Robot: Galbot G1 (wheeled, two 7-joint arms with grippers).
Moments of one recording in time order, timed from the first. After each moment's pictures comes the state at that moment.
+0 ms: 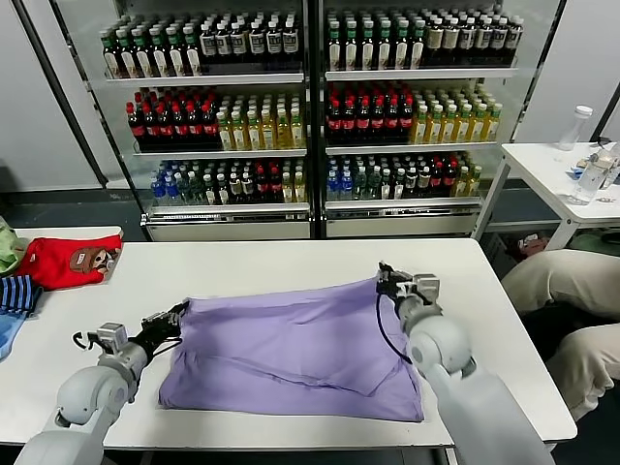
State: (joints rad) left arm 1.15 -1.00 -0.54 -1.66 -0.62 0.38 0.14; right arm -0.91 1.16 0.19 1.86 0.63 -0.56 0.32
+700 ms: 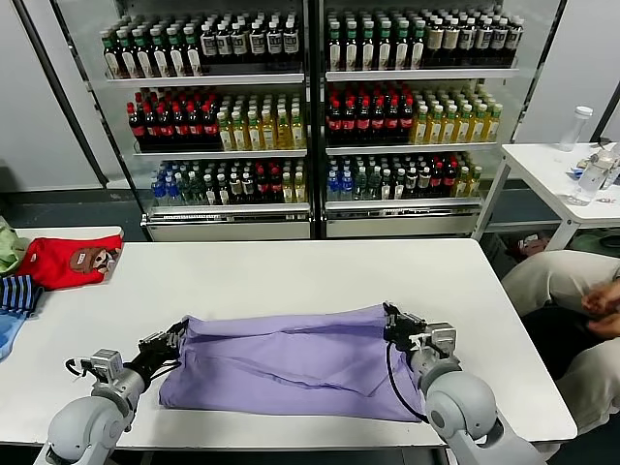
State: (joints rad) left arm 1.31 -1.02 -0.60 -1.79 -0.59 0.36 0.14; right arm -1.13 1.10 0.24 2.02 0.61 -0.57 0.31
